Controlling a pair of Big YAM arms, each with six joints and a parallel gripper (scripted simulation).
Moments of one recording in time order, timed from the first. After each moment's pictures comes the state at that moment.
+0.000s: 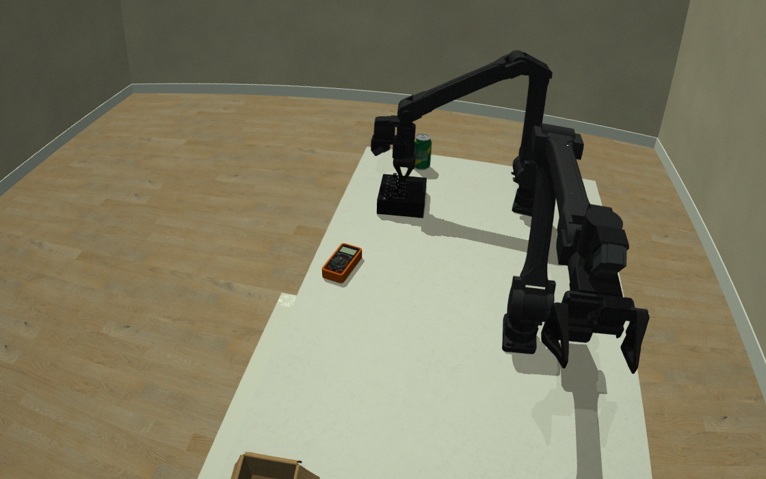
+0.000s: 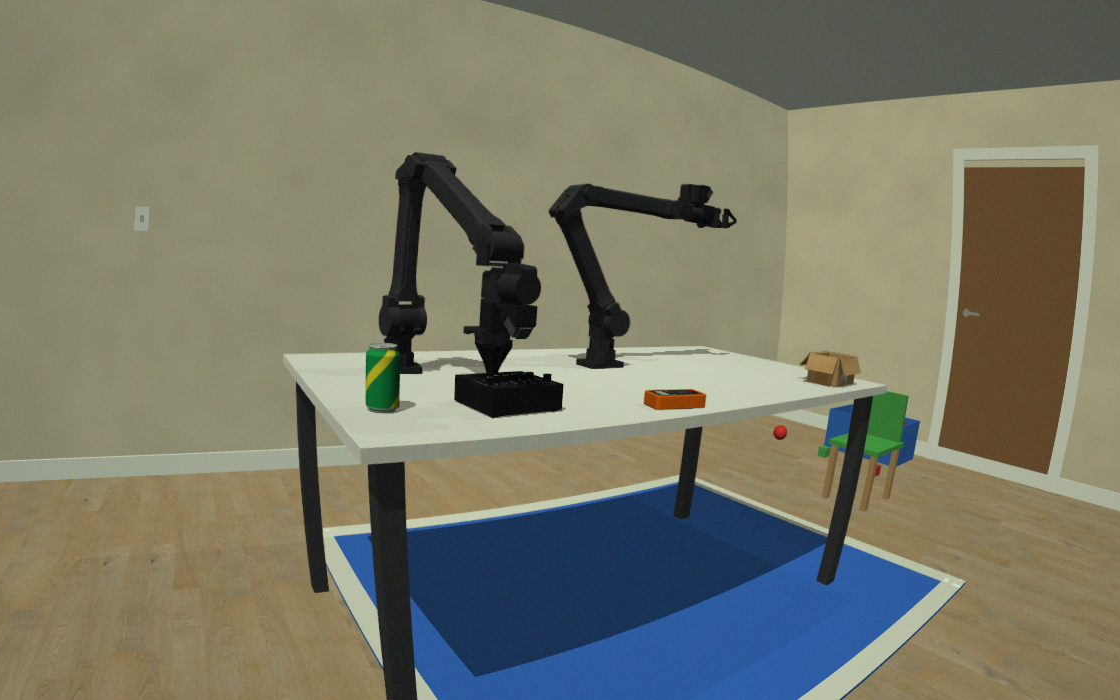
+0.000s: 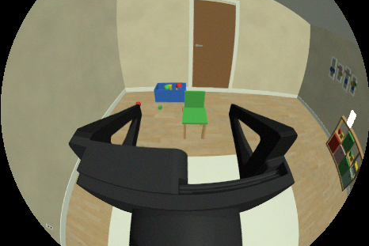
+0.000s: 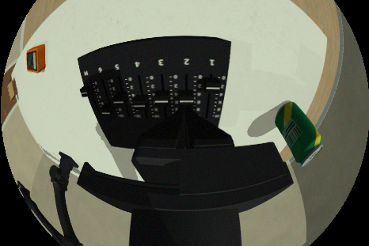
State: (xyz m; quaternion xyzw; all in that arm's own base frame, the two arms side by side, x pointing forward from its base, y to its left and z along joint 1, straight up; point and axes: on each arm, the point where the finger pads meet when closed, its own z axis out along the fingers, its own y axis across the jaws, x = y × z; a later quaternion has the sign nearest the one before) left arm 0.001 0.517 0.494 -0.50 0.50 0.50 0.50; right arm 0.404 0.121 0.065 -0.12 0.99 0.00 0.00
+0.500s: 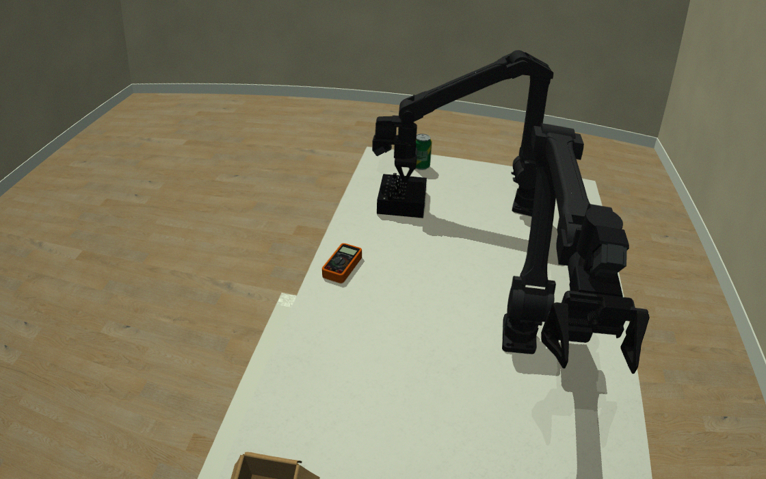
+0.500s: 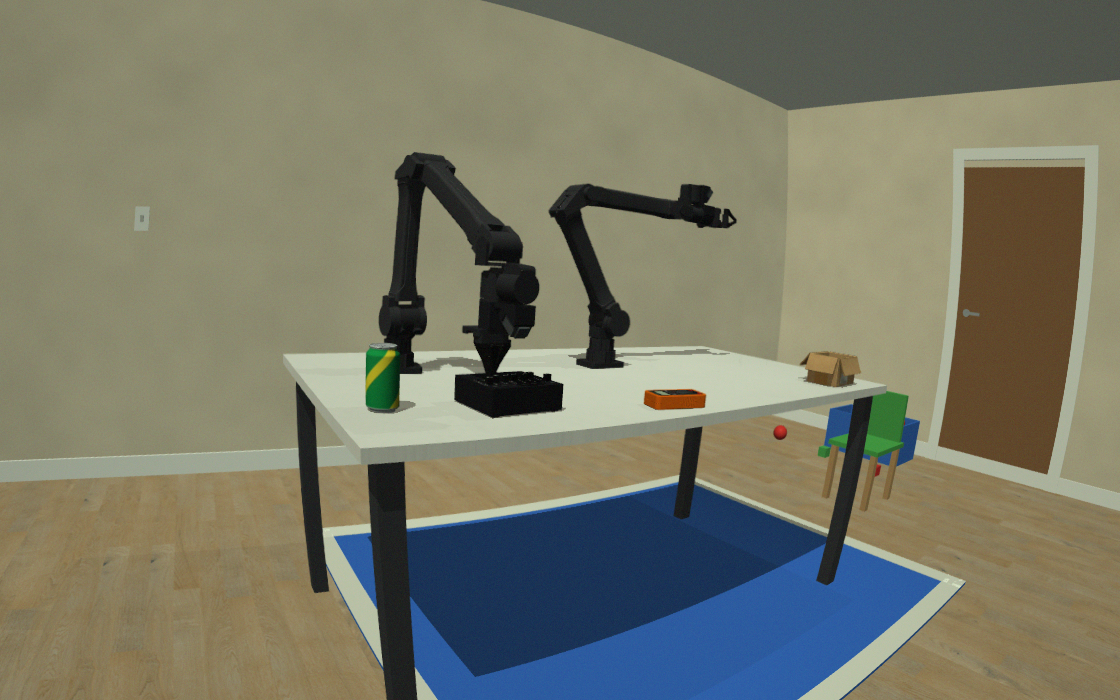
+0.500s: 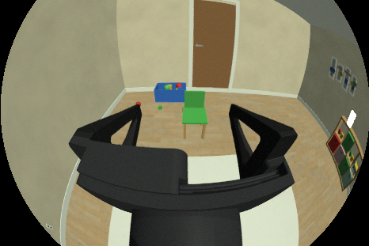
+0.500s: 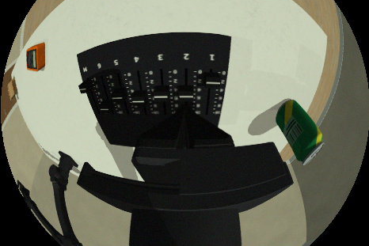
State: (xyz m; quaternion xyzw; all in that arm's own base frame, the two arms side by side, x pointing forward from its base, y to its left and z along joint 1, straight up) left arm 0.001 0.517 0.494 -0.50 0.50 0.50 0.50; right arm 0.399 0.119 0.066 -0.12 0.99 0.00 0.00
